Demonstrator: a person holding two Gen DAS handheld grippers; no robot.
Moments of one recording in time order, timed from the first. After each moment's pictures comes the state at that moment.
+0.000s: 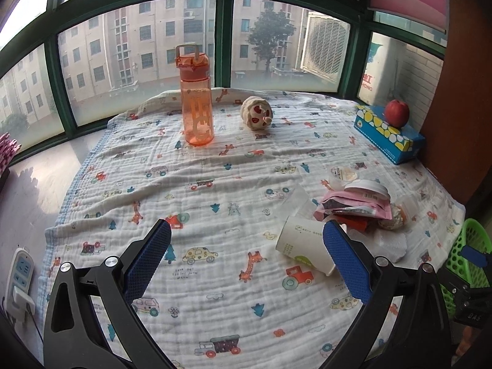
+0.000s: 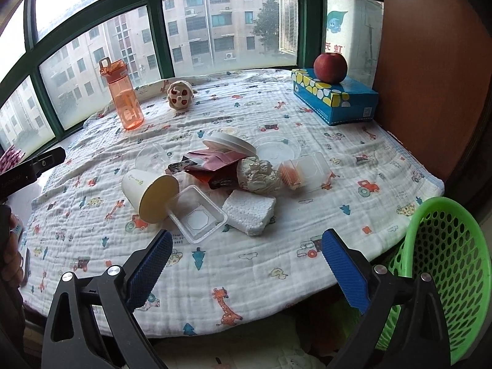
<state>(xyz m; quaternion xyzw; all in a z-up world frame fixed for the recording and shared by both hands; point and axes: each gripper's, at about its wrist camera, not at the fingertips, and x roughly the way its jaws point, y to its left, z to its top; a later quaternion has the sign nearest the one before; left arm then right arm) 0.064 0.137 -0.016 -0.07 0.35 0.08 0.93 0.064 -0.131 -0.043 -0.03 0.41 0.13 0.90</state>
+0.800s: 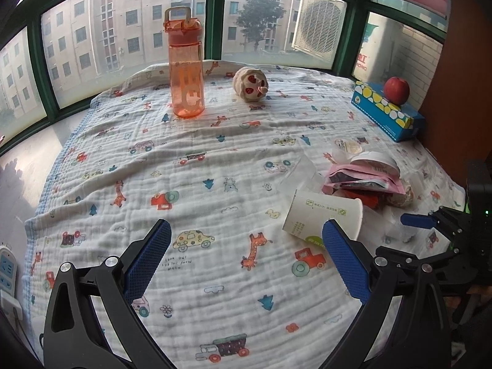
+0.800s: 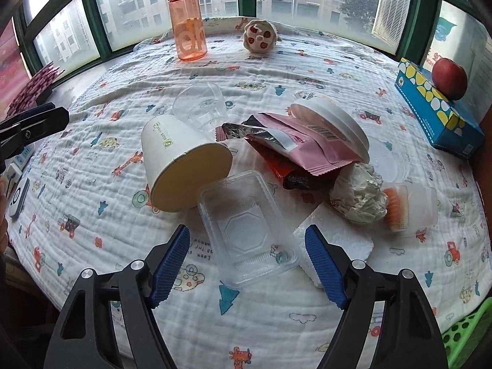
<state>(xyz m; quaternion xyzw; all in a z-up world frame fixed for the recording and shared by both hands) 0.077 0.148 -0.059 -0.07 0.39 0.04 0.92 0.139 -0.053 -0.109 -0.15 0.47 0.29 0.82</state>
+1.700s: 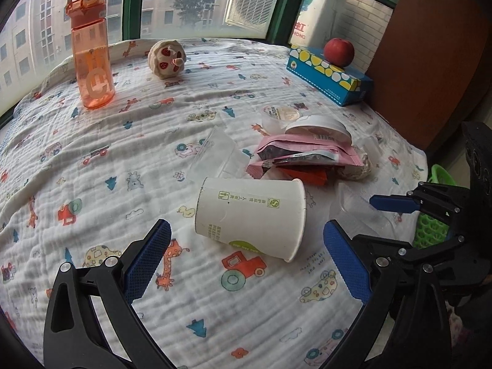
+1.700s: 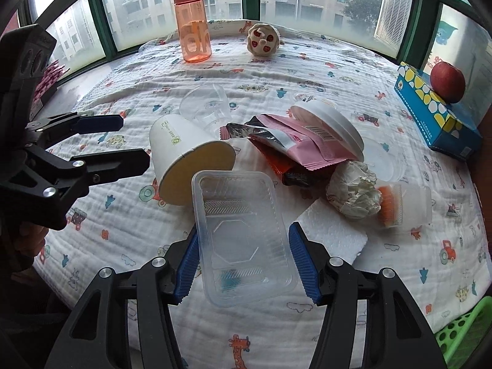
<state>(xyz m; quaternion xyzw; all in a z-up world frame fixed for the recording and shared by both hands) 0.122 0.098 -0.096 -0.07 0.43 -0.12 0.89 0.121 -0.074 -0.091 -0.13 0.46 0.28 0.83</state>
